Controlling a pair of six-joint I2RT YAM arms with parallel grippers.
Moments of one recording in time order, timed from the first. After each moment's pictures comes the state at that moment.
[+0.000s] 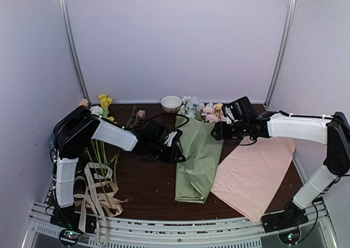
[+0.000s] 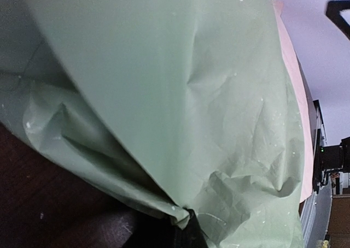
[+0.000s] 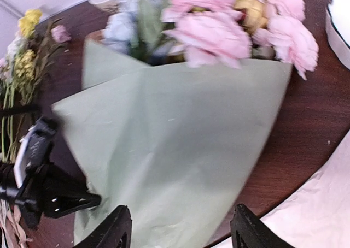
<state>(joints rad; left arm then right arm) -0.78 2.13 1.22 0.15 0.51 -0.48 0.55 1.57 1.04 -0.27 -0.01 0.50</state>
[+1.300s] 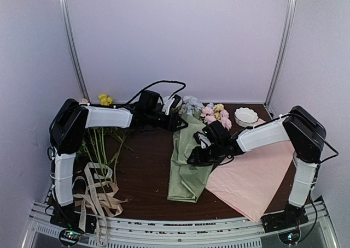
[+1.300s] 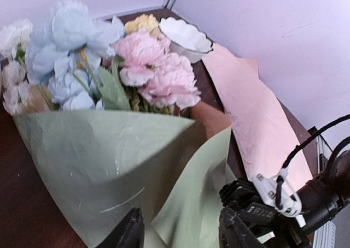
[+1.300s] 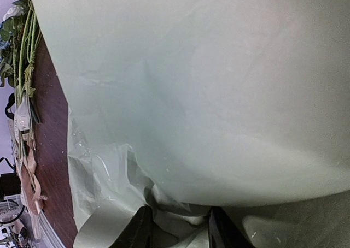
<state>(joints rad) -0.66 2.12 1.52 0.10 0.54 -0.23 0.75 1.88 1.03 -0.03 -0.29 0.63</state>
